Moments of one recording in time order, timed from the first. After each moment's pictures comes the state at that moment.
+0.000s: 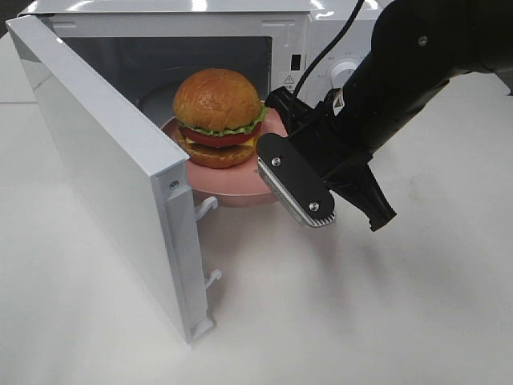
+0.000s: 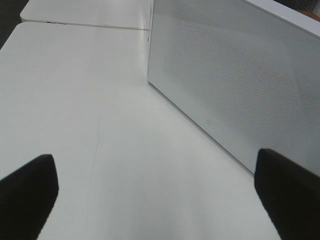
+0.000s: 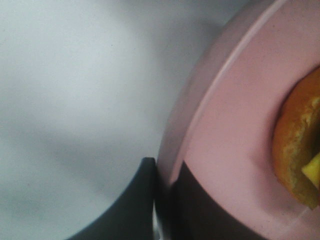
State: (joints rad) left arm 0.10 0.00 -0.50 -0.22 1.03 0.08; right arm 0.61 1.69 -1.07 0.04 0.50 -1.70
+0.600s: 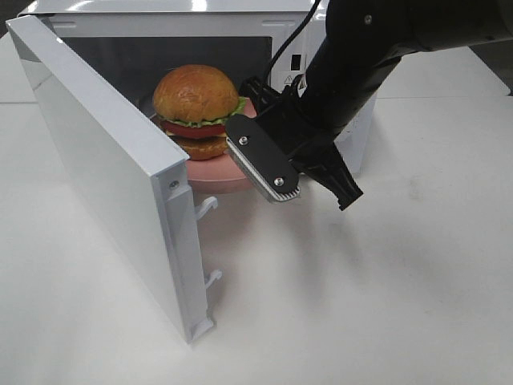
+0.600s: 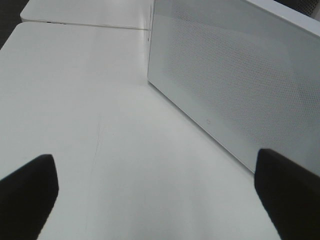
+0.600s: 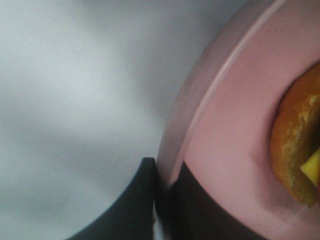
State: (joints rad) left arm 0.10 0.00 -0.50 -0.22 1.03 0.08; right arm 0.62 1.81 -1.25 0.05 0.57 -1.70
